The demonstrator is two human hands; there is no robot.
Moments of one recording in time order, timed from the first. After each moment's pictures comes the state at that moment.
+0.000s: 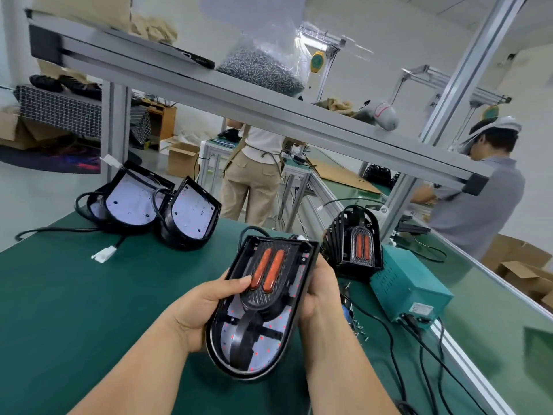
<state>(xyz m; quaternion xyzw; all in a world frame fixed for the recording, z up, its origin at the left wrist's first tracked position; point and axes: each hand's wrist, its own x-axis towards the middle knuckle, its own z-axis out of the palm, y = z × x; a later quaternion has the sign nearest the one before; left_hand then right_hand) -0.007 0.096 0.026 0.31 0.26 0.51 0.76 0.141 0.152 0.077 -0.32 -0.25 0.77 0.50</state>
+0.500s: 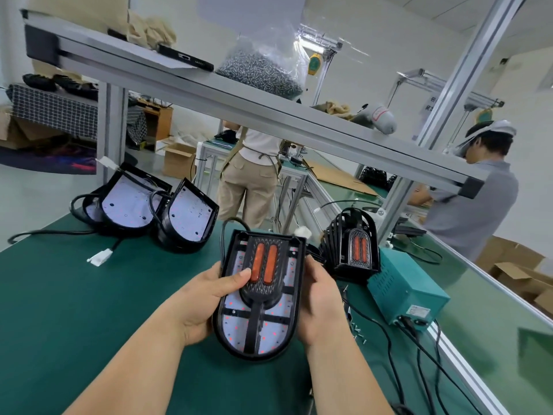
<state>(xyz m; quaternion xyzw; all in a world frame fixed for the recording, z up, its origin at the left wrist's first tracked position) -0.013 0.108 0.029 0.36 0.35 0.56 0.66 0.155 0.149 0.057 -0.31 -0.34 0.75 0.48</state>
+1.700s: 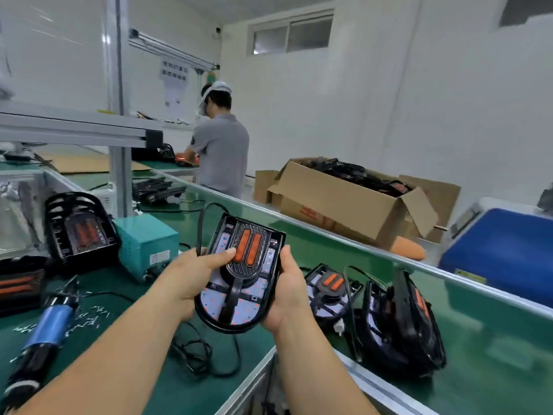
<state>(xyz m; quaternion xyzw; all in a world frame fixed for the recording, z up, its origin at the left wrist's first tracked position) 0.330 0.053 0.103 0.56 0.30 0.31 0.71 0.451 -0.026 0.074 -0.30 -0.18 0.52 0.78</state>
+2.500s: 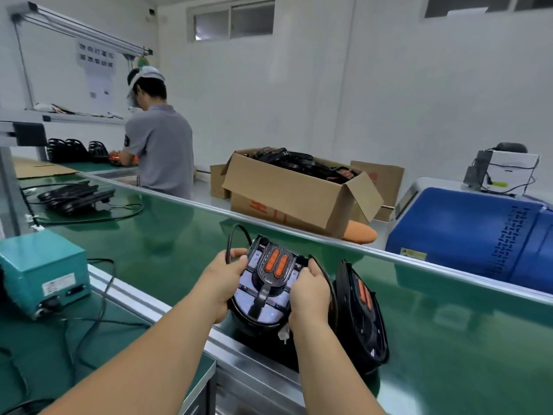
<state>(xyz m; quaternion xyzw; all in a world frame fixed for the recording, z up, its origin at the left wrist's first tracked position) 0.503 0.020 0.070 0.60 0.28 0.25 0.71 0.577 -0.097 0.064 -0.61 -0.03 0.12 0.78</state>
